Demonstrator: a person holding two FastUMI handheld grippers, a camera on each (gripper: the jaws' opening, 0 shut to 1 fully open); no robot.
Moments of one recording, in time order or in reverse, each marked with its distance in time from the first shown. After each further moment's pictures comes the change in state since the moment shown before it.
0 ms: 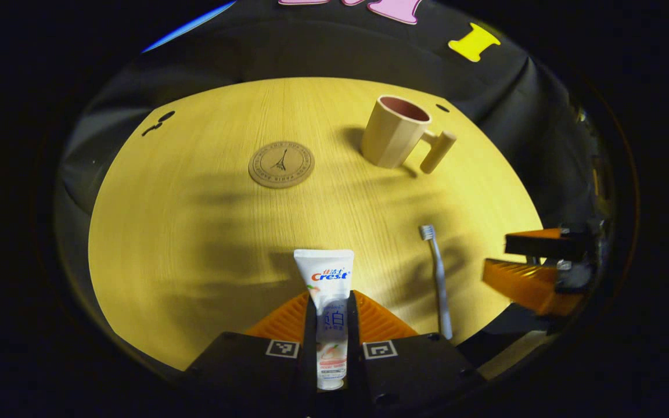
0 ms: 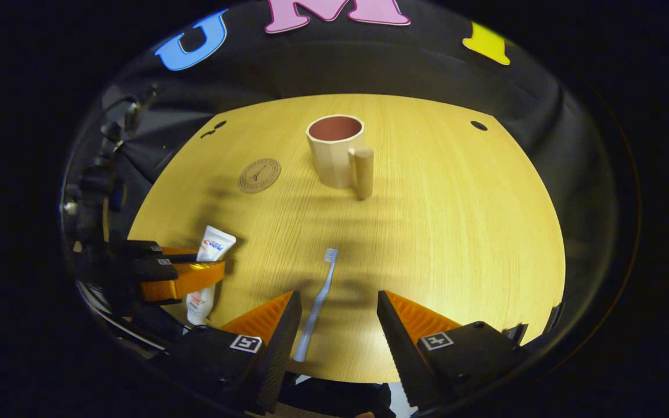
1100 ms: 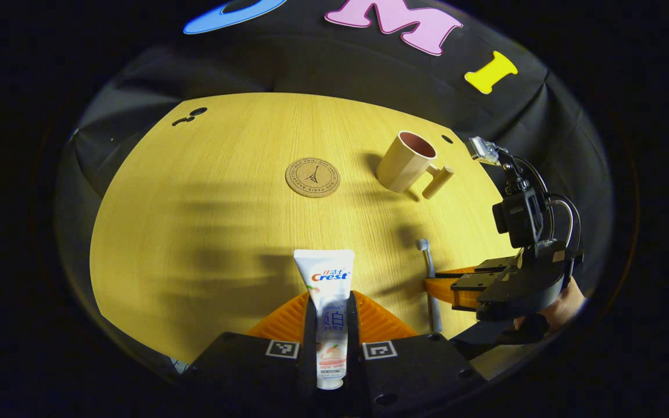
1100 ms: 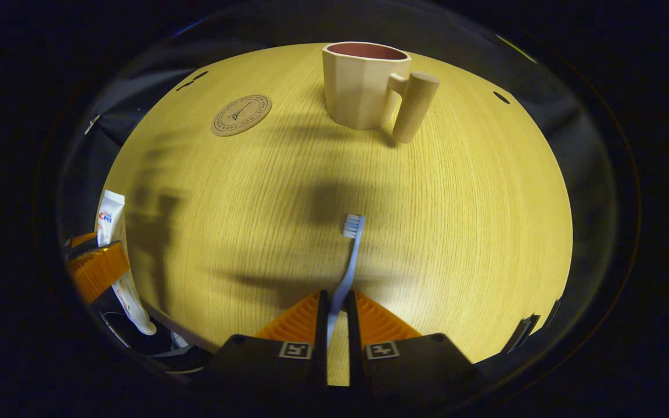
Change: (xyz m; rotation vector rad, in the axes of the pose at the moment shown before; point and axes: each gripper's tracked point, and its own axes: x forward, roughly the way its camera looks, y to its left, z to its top) left arm -0.039 0.027 -0.004 -0.110 -0.071 -0.011; right arm 0.059 0.017 -0.042 -0.012 0.242 -0.079
